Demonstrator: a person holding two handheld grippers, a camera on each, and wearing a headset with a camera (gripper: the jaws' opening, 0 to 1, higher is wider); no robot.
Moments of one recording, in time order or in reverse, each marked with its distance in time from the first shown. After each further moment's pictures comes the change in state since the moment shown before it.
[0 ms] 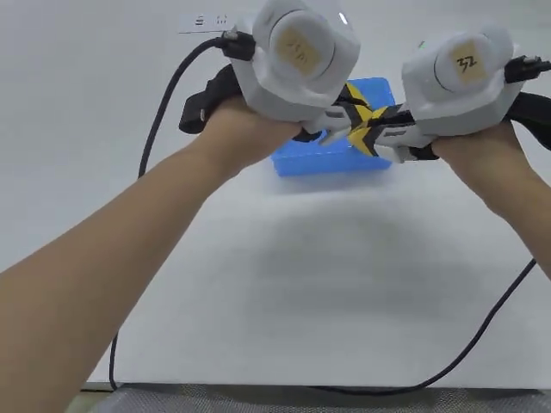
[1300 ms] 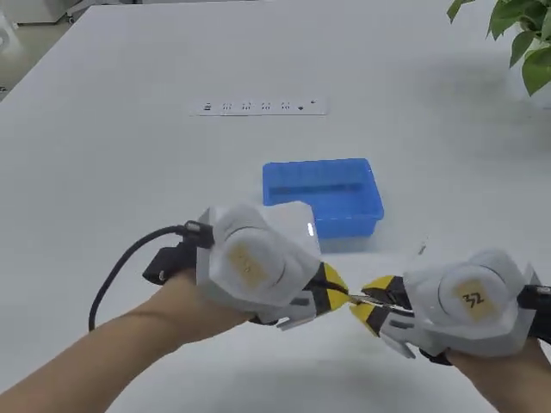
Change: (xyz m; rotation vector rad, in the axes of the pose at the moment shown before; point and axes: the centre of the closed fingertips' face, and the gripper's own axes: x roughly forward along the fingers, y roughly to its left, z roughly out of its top) left arm -0.051 -0.136 -0.045 0.075 0.093 -0.217; right arm -0.058 0.114 -0.069 -0.015 0.071 -0.009
